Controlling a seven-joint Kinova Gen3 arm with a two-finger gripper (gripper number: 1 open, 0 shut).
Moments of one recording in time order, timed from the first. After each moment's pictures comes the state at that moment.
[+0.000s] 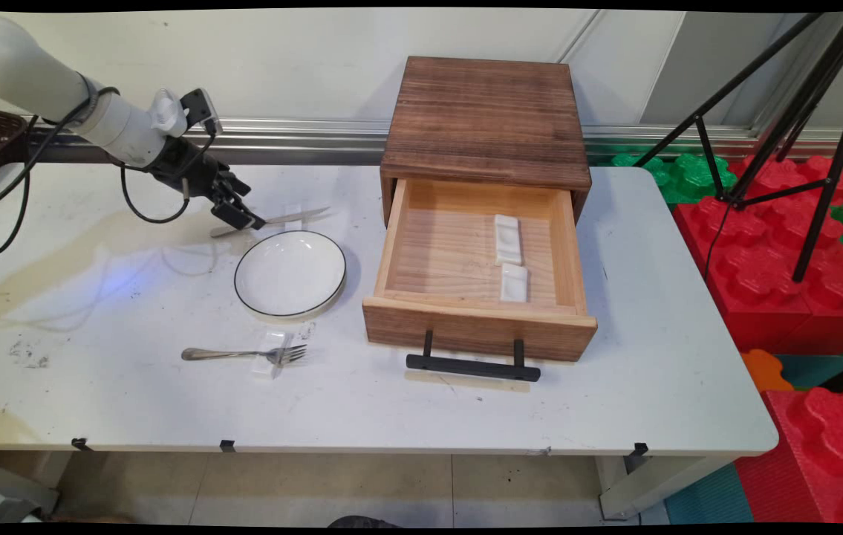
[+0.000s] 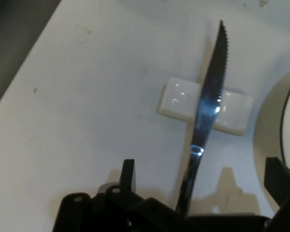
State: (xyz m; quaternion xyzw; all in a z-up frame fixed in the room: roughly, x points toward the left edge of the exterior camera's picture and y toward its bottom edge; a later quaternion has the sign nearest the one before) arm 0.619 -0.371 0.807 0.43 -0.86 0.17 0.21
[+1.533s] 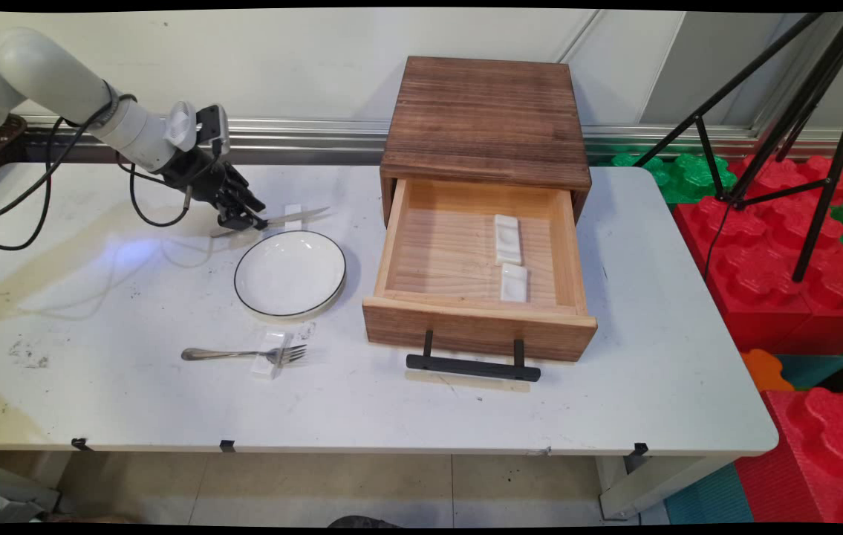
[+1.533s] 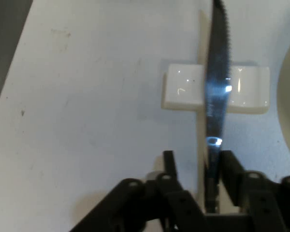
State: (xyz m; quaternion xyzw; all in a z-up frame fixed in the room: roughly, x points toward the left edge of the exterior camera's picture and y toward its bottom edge) arm 0.635 -0.396 0.781 0.33 -0.91 0.16 0.19
